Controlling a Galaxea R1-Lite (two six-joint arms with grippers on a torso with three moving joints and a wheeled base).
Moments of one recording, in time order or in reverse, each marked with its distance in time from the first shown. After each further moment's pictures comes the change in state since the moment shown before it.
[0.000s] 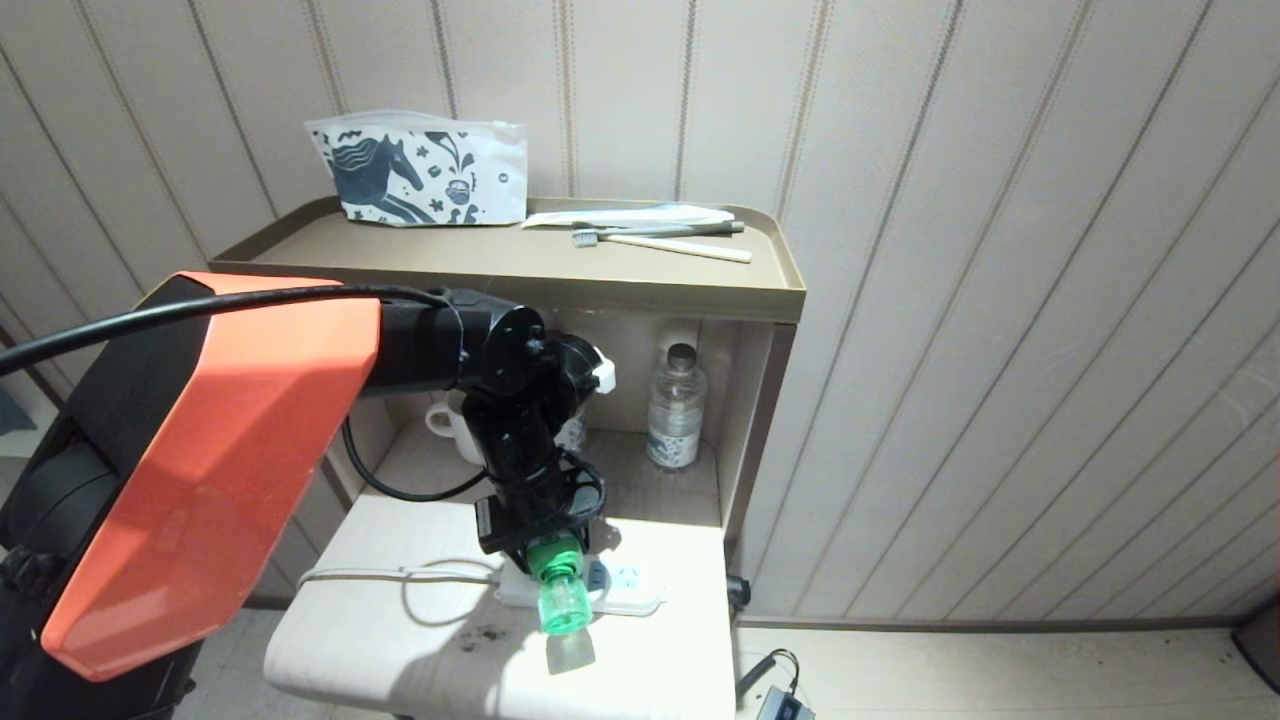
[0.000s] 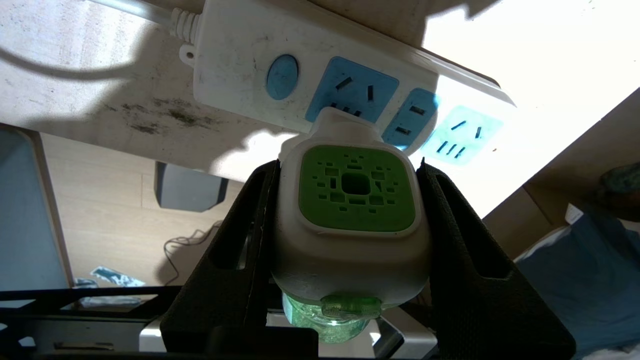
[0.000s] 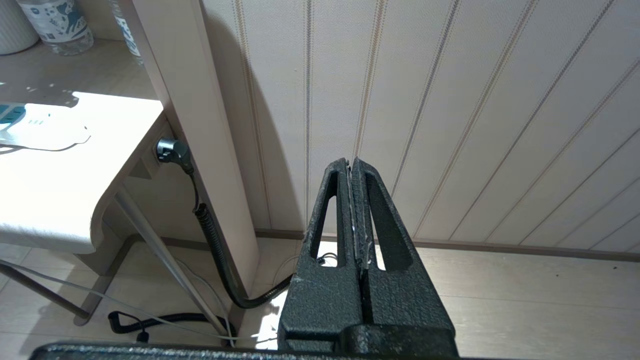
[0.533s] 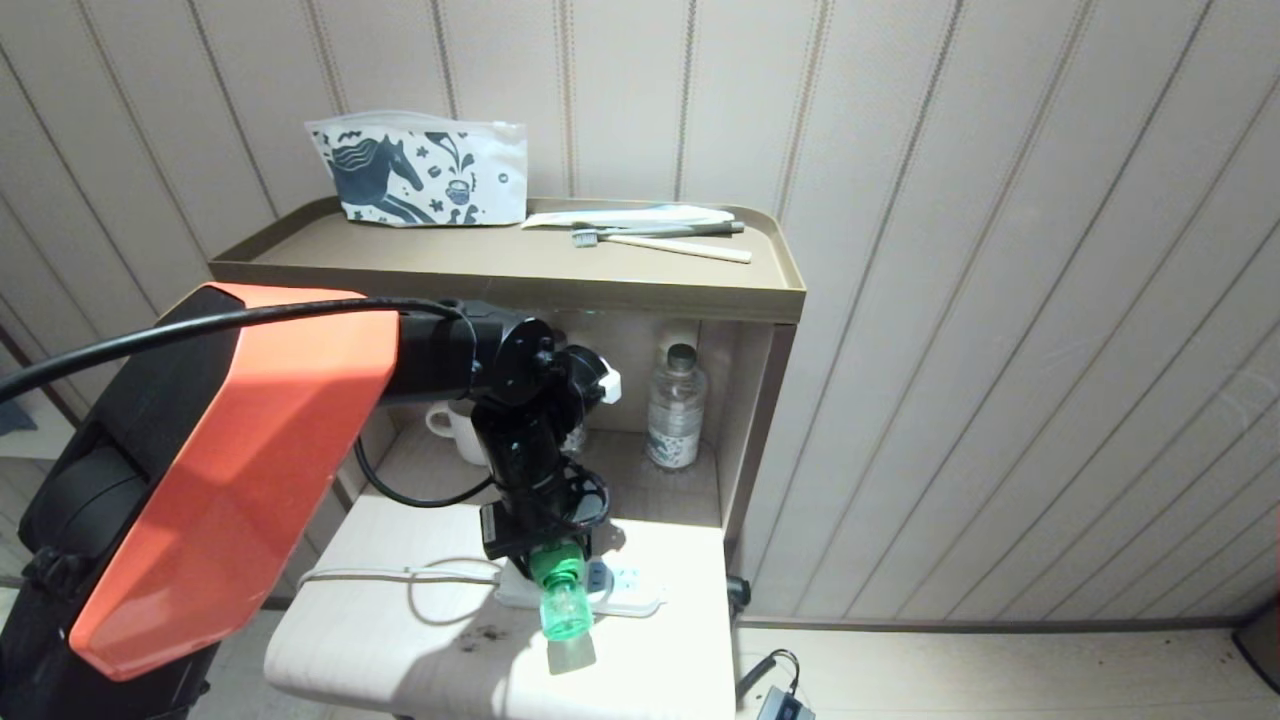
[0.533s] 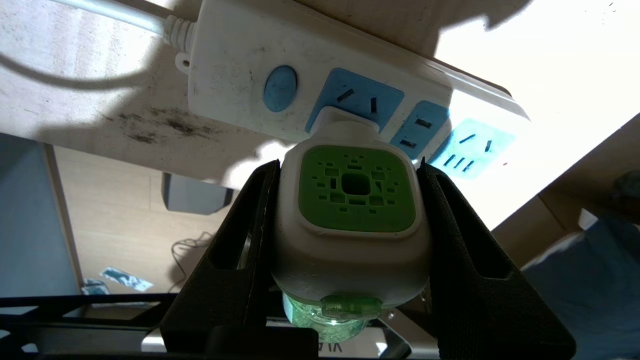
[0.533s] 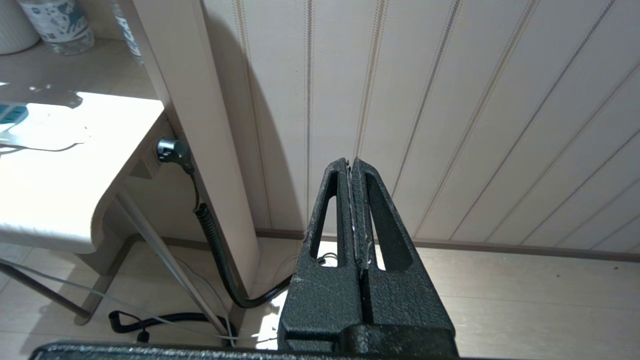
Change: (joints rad) left arm -0.009 0.027 0.001 -0.008 0.023 0.008; right arm 0.000 0.000 0.000 0.000 0.000 0.000
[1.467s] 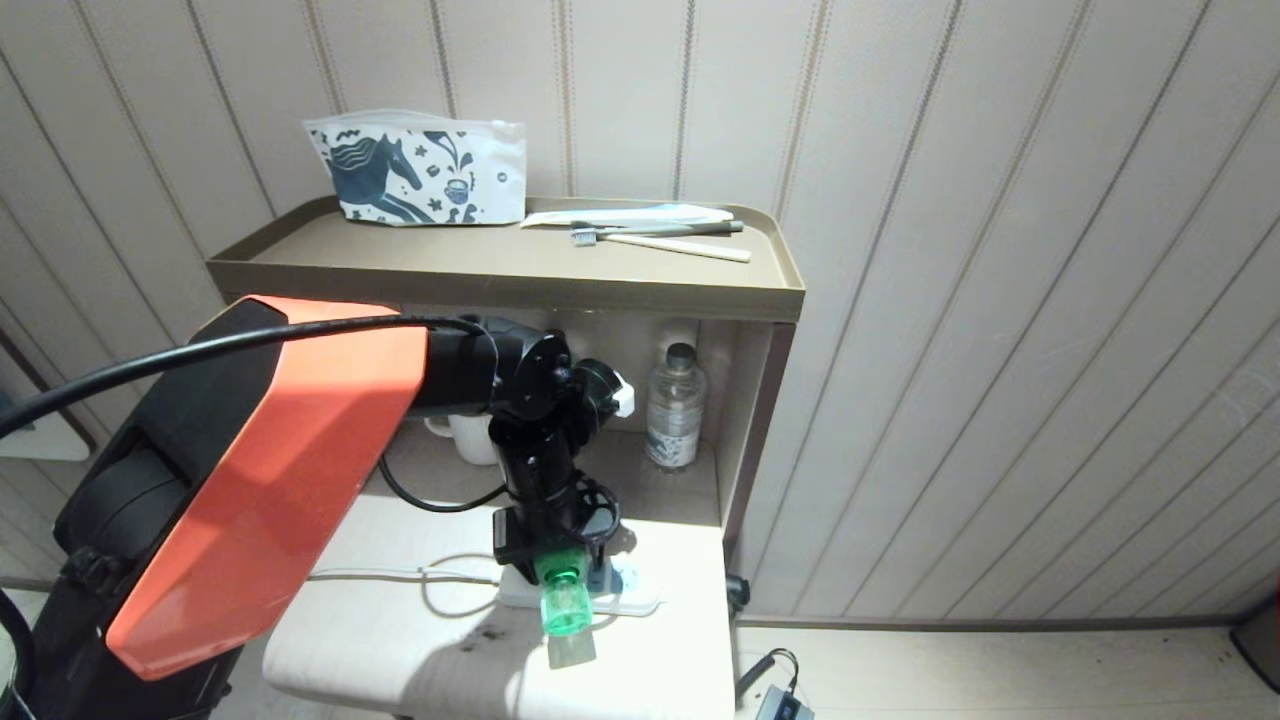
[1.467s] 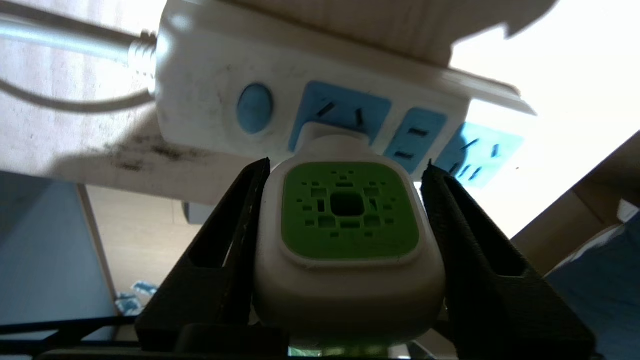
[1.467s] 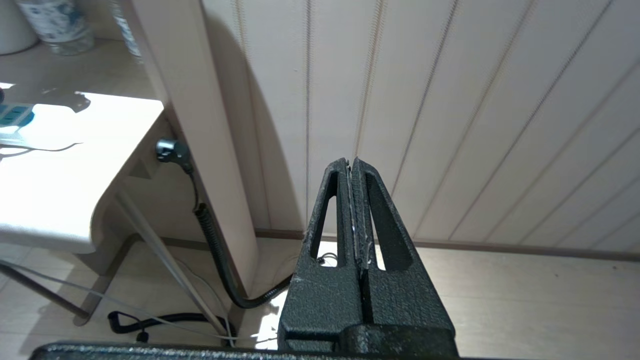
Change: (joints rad) left arm -0.016 0.011 0.005 -0.030 0.019 0.063; right arm -0.001 0.000 0.000 0.000 0.000 0.000
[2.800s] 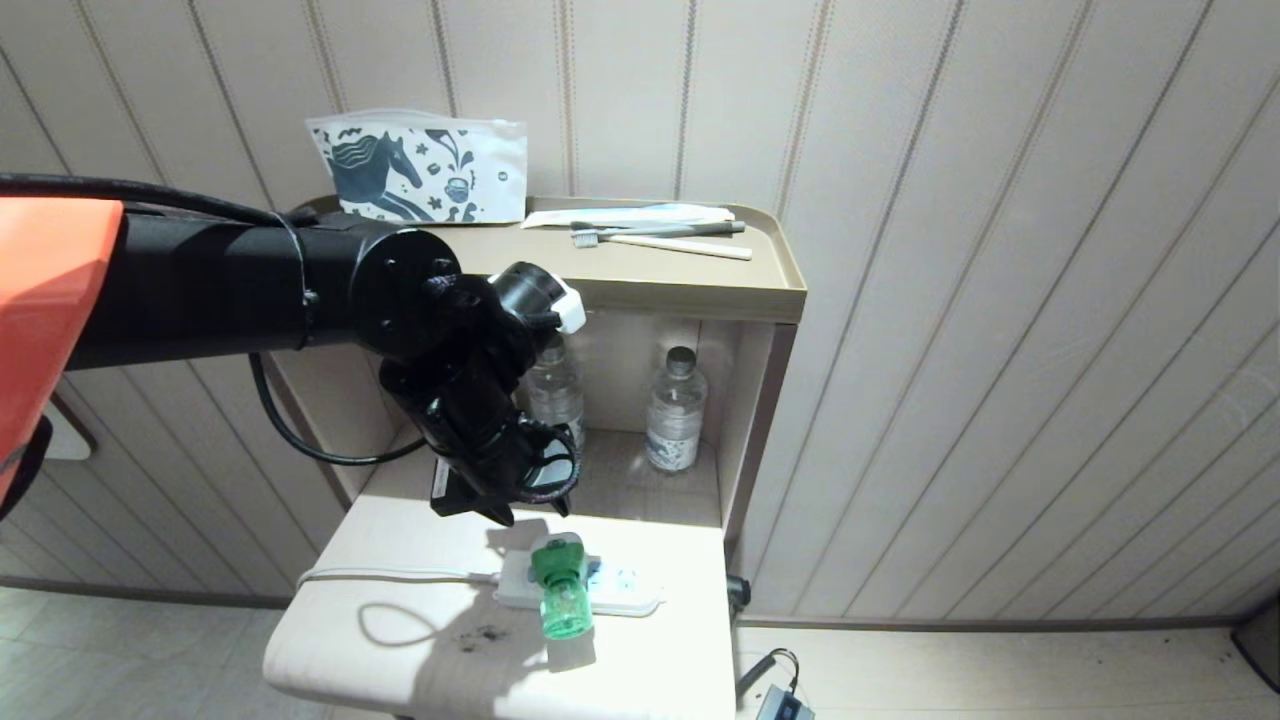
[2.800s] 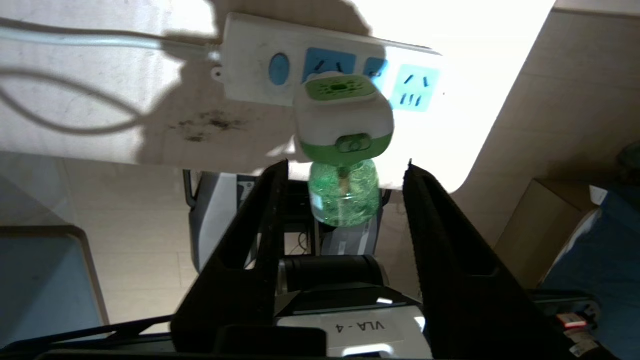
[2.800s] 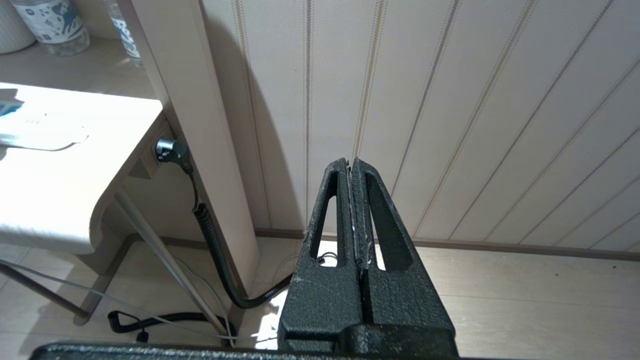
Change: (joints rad) left arm 0.009 -0.326 0.188 -0.082 0.042 0.114; right arm 0.000 0.000 0.000 0.000 0.000 0.000
